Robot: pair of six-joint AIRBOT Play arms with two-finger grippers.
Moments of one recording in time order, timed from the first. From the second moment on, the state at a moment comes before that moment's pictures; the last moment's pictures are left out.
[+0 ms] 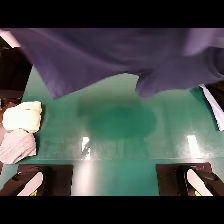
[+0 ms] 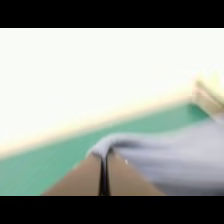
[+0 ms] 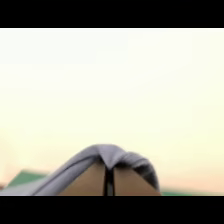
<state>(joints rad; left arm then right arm) 0.12 -0.90 2.14 1.02 -1.19 -1.36 -0.26 -0.85 1.96 -0.95 1.00 1.42</state>
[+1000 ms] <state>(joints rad) 0.12 -1.27 1.45 1.03 -1.28 -1.36 -0.18 -1.60 2.03 -1.20 1.62 1.60</state>
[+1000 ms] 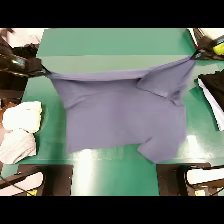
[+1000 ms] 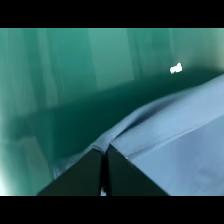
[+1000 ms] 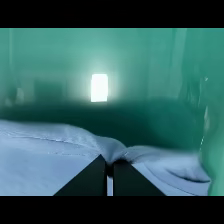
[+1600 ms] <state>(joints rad) 0.11 -1.48 1.40 0.82 -0.75 -1.17 -0.16 -1.82 2.03 -1.25 1.25 1.57</state>
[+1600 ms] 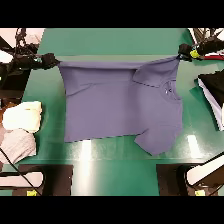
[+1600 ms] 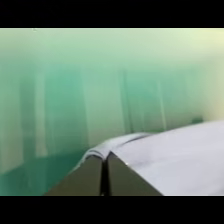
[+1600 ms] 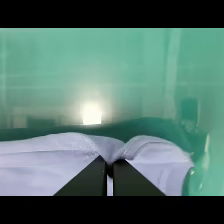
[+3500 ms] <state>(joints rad) 0.32 -1.25 0.82 0.92 -1.41 -1.17 -0.32 -1.42 1.51 -1.16 1.53 1.43</state>
